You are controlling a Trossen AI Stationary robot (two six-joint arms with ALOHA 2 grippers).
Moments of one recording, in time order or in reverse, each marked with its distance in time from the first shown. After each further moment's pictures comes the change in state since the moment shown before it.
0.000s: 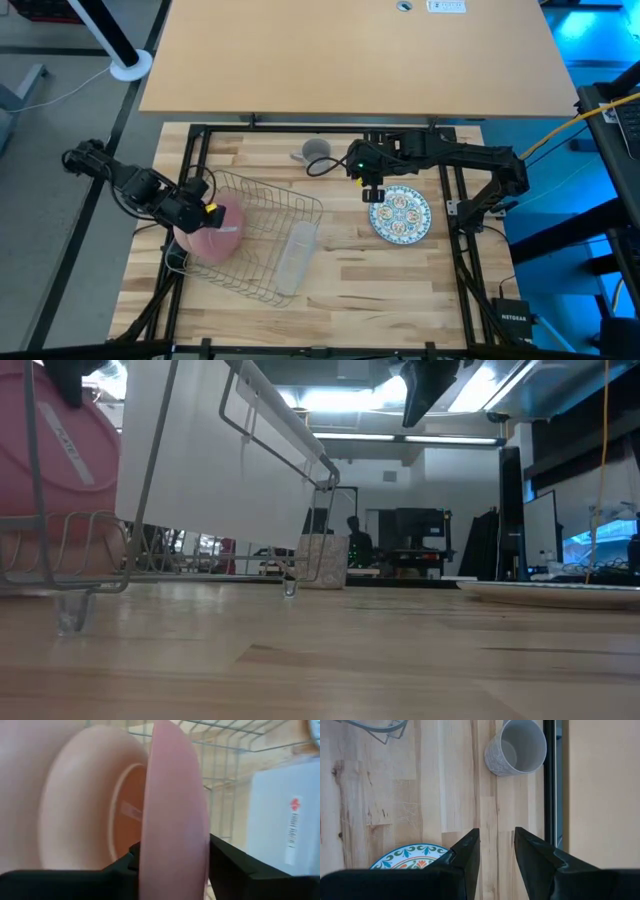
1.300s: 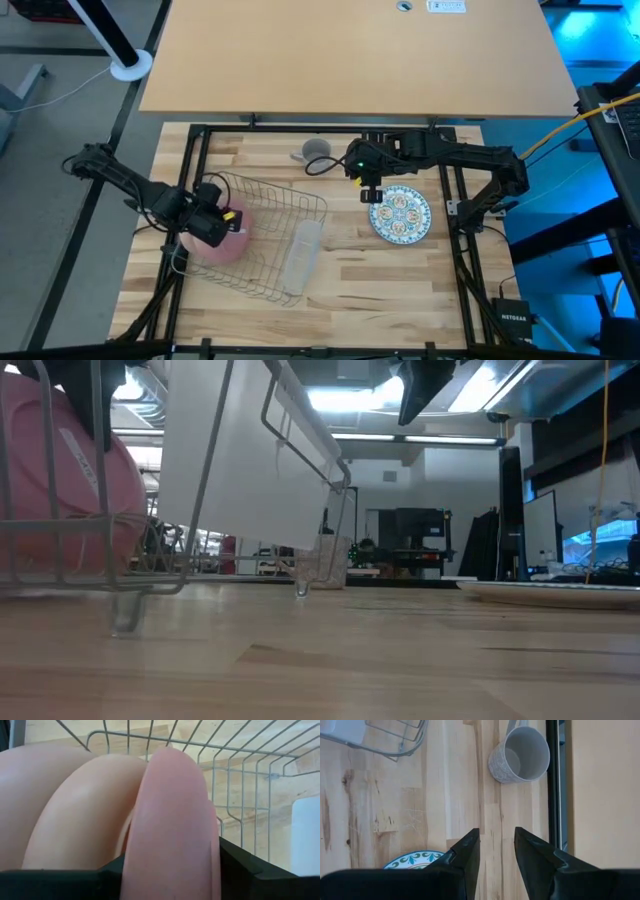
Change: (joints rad) left arm 0.018 0.191 -0.068 0.053 -0.116 -0.034; right arm 0.000 0.000 0.000 0.030 -0.026 0.000
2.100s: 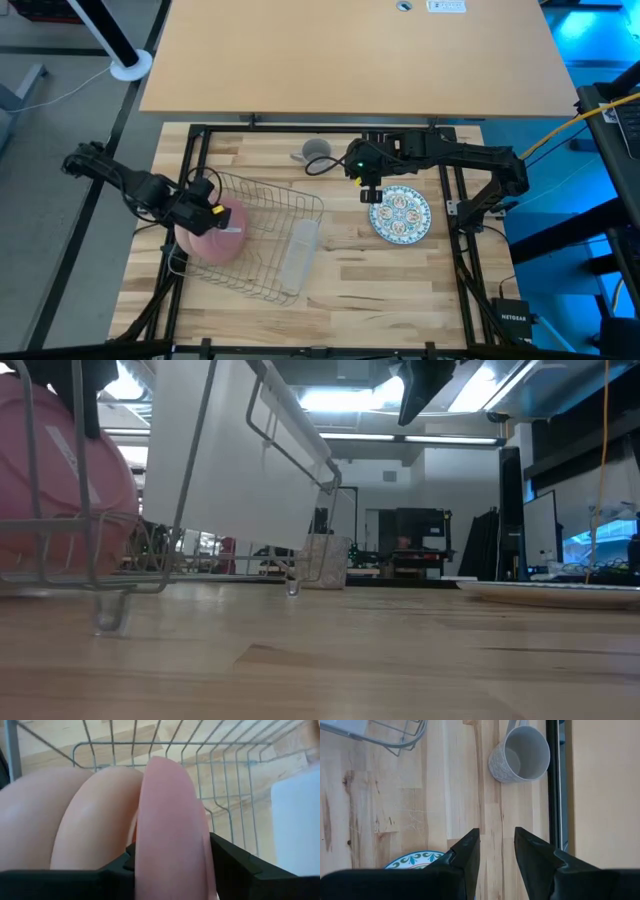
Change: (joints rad) left arm 0.012 -0.193 -0.034 -0.003 0.014 0.165; right arm 0.000 0.000 0.000 -0.001 0.000 0.007
